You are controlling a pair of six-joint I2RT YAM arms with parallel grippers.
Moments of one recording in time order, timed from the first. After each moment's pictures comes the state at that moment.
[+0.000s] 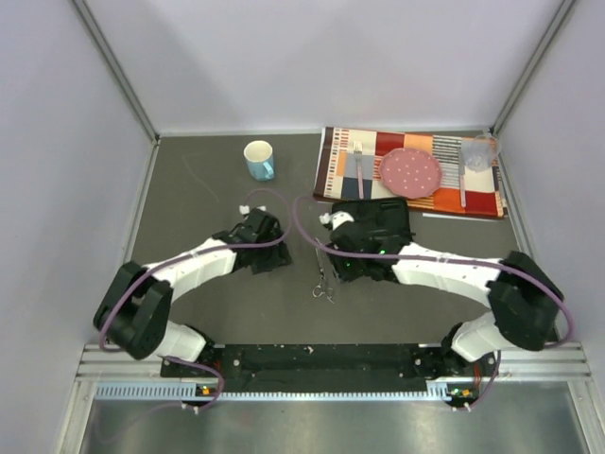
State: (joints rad) left arm -0.60 1.45 0.79 -0.34 -0.02 -0.79; right arm 0.91 1.41 0.87 -0.38 0.16 0.37
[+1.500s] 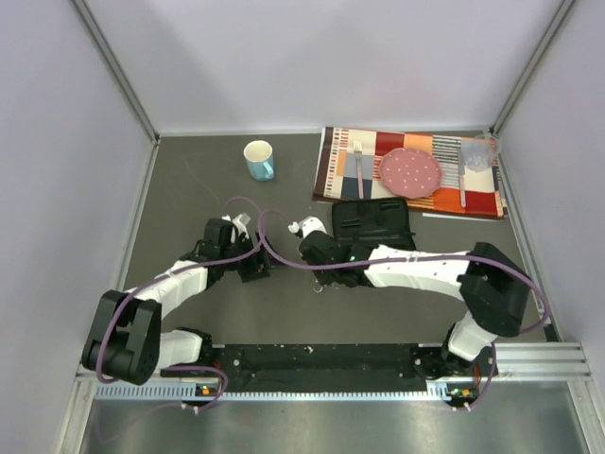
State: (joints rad) left arm -0.26 1.25 0.50 -0.09 0.51 -0.69; right arm 1.09 1.65 1.04 -0.37 0.32 0.33
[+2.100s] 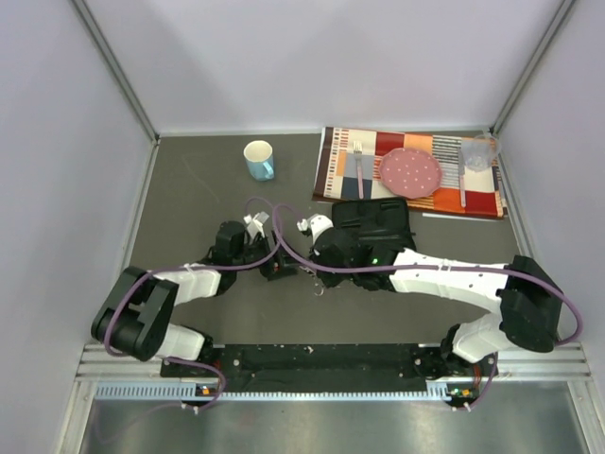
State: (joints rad) left arm -0.37 1.38 0.40 0.47 0.75 -0.96; right arm 1.09 1.44 0.97 -0.36 0.19 0.34
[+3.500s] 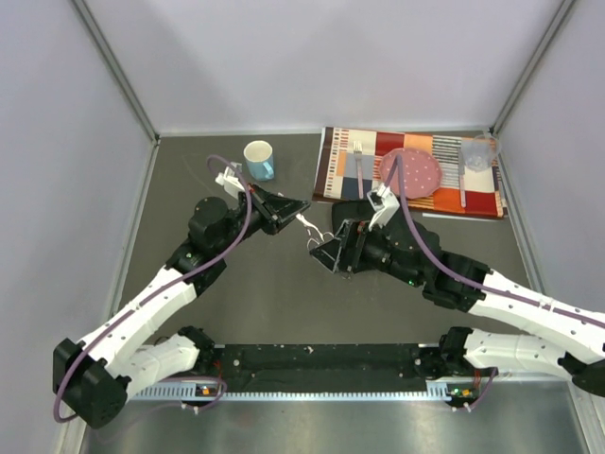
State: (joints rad) left arm -0.57 0.97 0.78 0.20 0.28 -1.30; right arm 1.09 0.94 0.92 -0.24 0.18 0.76
